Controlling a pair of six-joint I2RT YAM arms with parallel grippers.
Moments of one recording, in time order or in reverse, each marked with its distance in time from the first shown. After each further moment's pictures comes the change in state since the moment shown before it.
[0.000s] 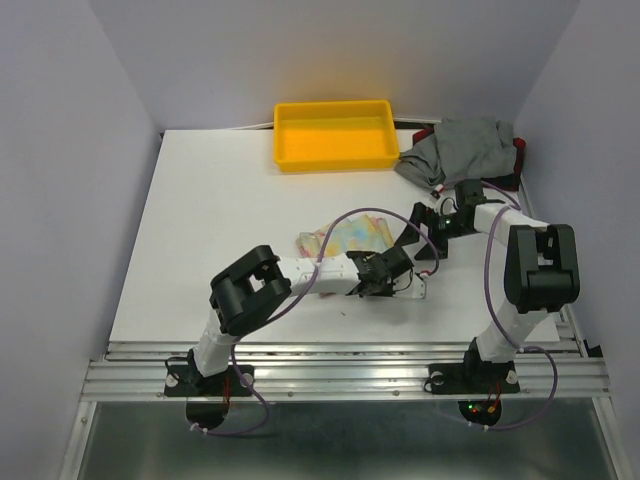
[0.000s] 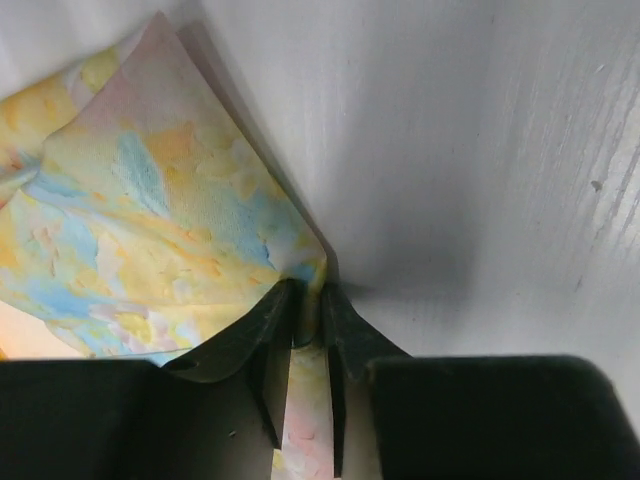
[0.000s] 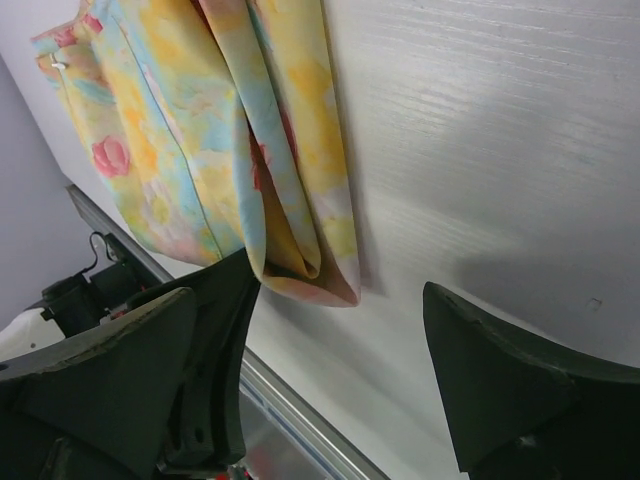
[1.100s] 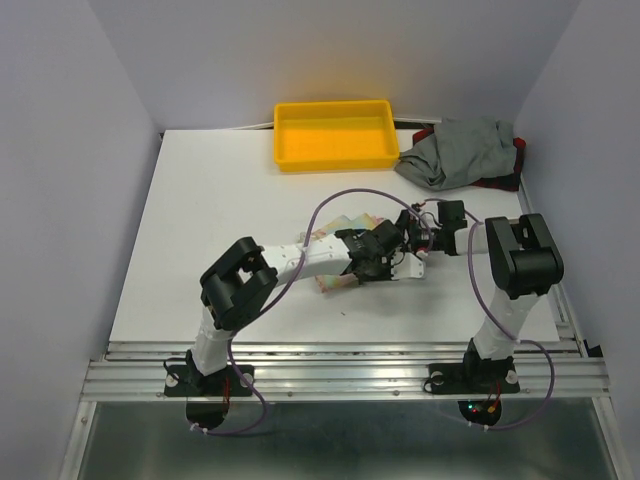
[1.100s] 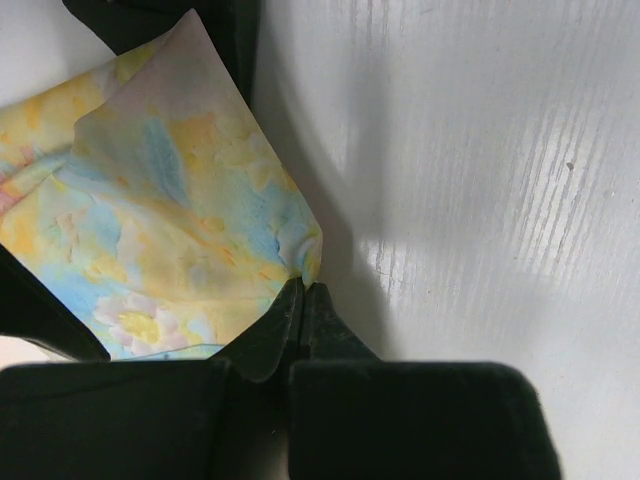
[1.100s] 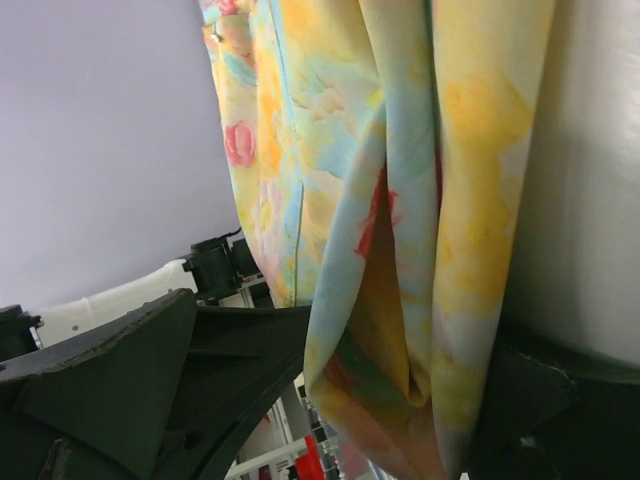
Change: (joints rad) left arm 0.093 -0.039 0.075 -0.084 0.222 -0.018; right arm 0.086 0.113 -0.246 0.681 -0.297 0.433
